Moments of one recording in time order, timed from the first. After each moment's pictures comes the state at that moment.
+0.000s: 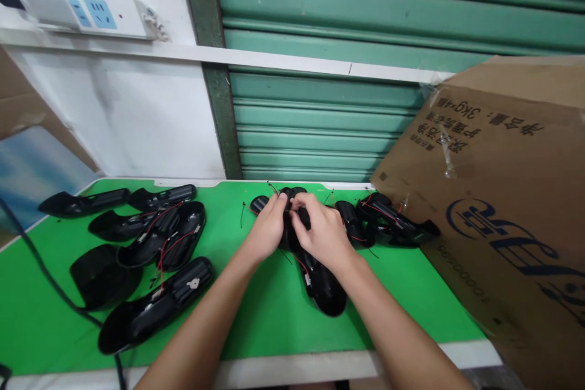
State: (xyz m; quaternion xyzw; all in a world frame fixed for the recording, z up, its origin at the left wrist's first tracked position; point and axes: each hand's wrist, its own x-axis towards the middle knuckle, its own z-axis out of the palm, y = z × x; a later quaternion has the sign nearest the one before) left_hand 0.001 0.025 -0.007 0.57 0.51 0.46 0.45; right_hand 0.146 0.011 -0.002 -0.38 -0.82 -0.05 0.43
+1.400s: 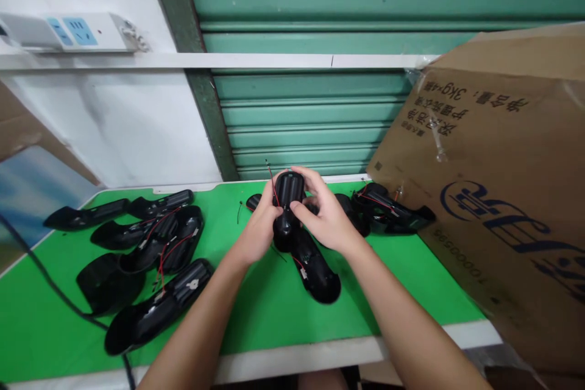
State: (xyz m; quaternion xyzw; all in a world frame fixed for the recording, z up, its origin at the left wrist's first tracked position) left_hand -0.007 0.013 0.010 0.67 0.32 0.48 0.46; right_hand 0.158 0.014 0.020 -0.35 -0.73 0.29 0.51
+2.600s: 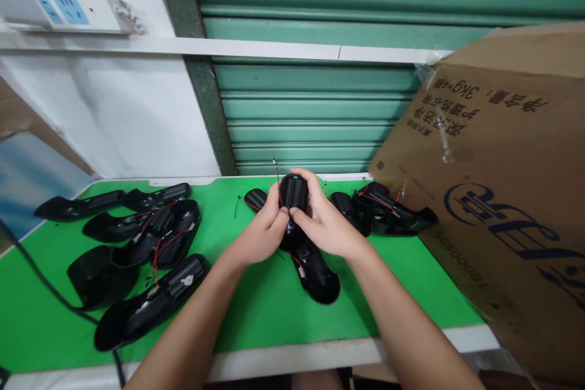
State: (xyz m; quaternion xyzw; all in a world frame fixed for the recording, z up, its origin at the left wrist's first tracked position) left_hand -0.004 0.006 0.009 0.73 0.37 0.41 0.41; right_hand 0.163 0.008 0.016 -0.38 -0.77 0.31 0.41
